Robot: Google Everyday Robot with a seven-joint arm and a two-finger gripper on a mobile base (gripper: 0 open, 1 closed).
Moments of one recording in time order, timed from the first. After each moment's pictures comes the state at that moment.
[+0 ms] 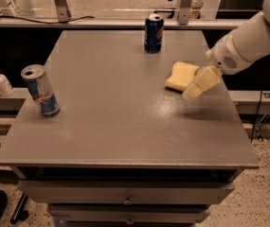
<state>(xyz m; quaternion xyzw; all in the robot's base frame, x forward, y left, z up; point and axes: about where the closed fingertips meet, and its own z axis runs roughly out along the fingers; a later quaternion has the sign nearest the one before) 0.587 -0.182 0.877 -0.49 0.82 0.09 0.29</state>
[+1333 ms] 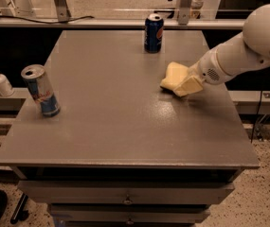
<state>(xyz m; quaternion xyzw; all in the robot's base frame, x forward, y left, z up) 0.604 -0.160 0.842 -0.45 0.83 0.09 0.32</state>
